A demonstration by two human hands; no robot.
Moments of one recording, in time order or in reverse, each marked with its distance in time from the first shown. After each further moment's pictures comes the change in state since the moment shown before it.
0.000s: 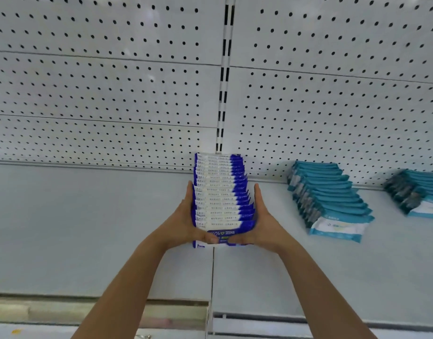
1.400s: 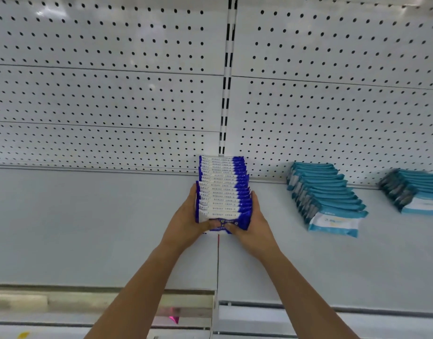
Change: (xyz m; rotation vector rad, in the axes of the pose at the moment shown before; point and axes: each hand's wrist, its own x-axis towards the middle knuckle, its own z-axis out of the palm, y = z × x) left_hand -0.009 -0.004 0.015 0.173 0.330 -0.026; right_hand -0.004 -0.003 0.048 -0.026 0.339 -0.161
